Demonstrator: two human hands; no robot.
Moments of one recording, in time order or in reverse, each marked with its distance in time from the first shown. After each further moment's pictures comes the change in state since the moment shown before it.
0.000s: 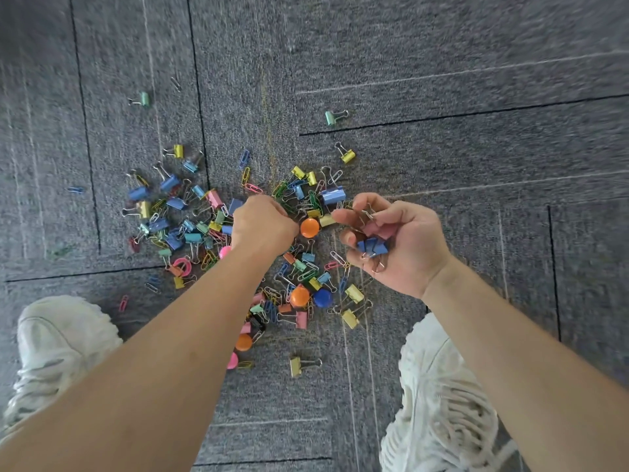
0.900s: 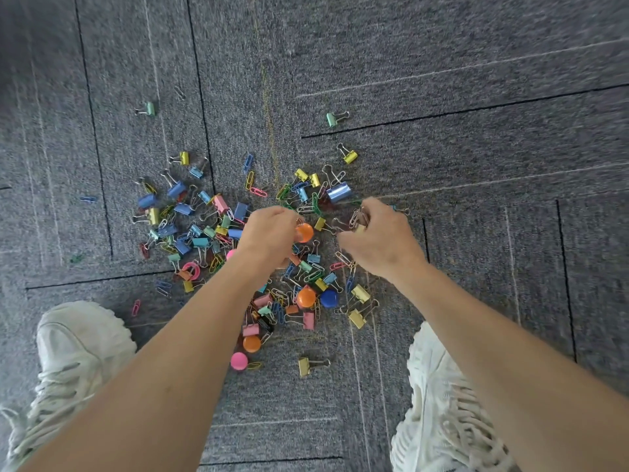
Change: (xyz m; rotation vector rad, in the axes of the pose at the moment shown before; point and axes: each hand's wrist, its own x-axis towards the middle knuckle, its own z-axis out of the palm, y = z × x) left_hand -0.014 -0.007 -0.005 -0.371 -0.189 -0.013; right_hand 0.024 0.016 0.005 -1.344 0.492 -0.137
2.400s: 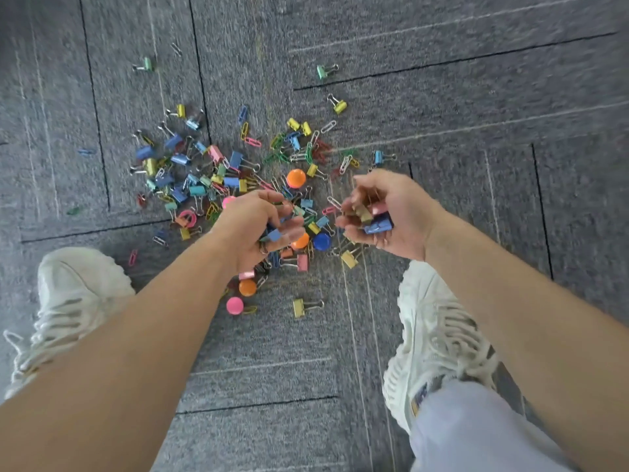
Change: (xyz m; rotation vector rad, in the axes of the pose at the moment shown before) left_hand -0.055 -0.055 -0.007 -0.617 -0.170 -0.169; right_hand -0.071 0.020 -0.014 1.034 -0.432 0.199
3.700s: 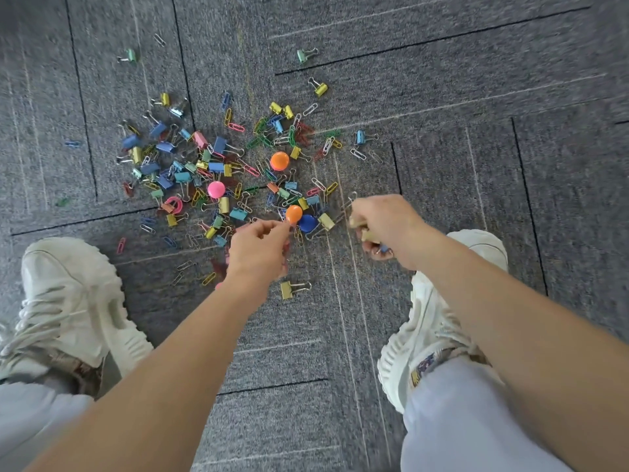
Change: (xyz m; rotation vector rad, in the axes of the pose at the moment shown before) left_hand -0.017 -0.079 0.013 0.273 0.210 0.195; right_hand -0.008 0.048 -0.025 -0.540 0.380 0.026
